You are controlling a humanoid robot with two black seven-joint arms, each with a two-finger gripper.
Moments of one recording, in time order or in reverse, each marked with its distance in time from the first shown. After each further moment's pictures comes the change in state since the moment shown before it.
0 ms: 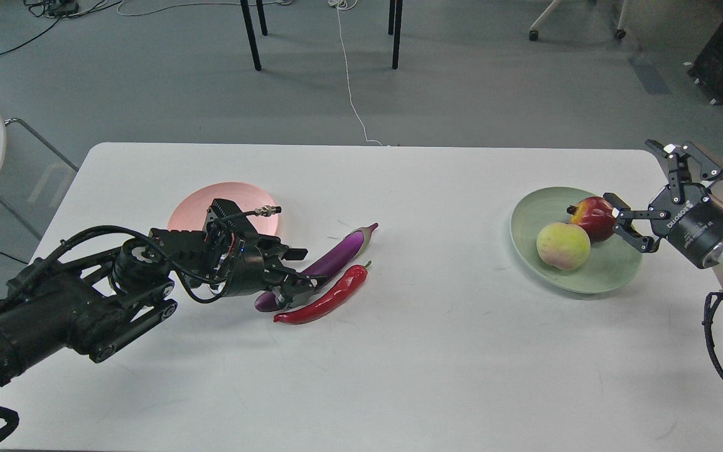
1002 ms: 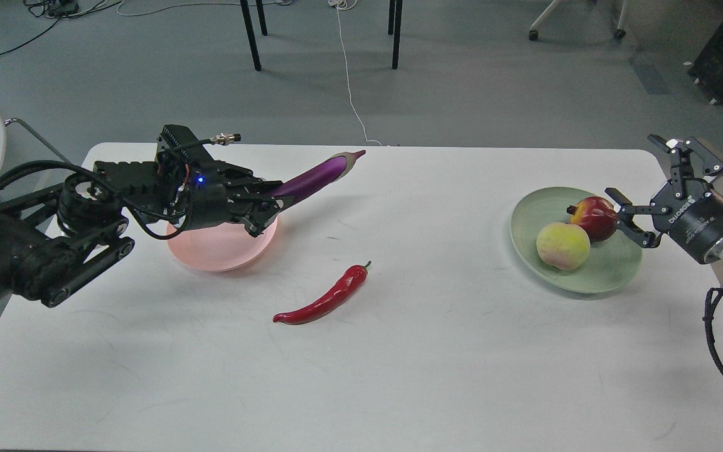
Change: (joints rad) left arm -0.154 0.171 -0.017 -0.006 -0.055 0.013 0.000; right arm 0.008 0.002 0.006 -0.006 0.000 0.000 0.000
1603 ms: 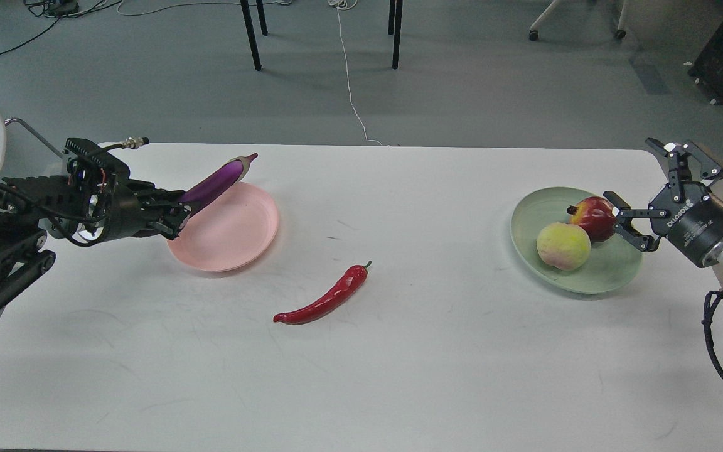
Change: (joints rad) left arm 0.088 0.087 -0.009 0.117 -0.054 -0.018 0.079; right arm -0.014 -0.001 0.000 0.006 -0.002 -0.001 0.000
